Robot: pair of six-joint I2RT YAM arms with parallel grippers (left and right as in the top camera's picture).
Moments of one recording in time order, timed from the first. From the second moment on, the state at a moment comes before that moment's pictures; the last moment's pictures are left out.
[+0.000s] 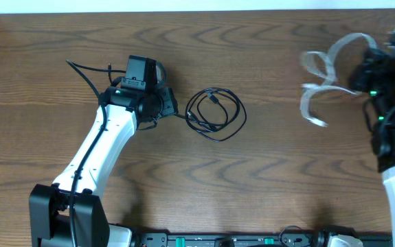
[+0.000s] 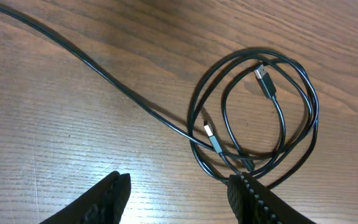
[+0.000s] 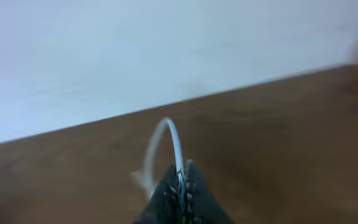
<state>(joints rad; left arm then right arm) -0.21 1.57 1.16 -0.71 0.18 -0.45 -0.13 1.13 1.10 -0.30 -0.01 0.18</state>
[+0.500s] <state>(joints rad) -0.21 1.57 1.16 -0.72 0.18 -0.45 -0.32 1.33 1.10 -0.33 0.07 0.15</state>
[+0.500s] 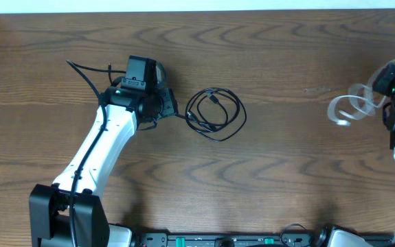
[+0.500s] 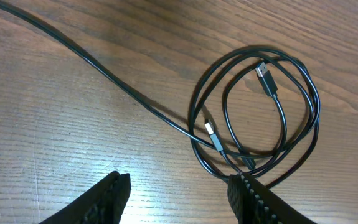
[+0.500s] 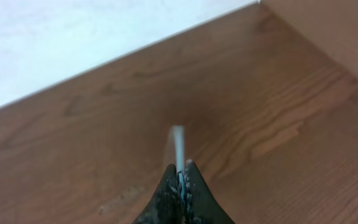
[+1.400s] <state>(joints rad) -0.21 1.57 1.16 -0.72 0.18 -0.45 -0.59 1.55 1.10 -0.24 -0.20 0.13</state>
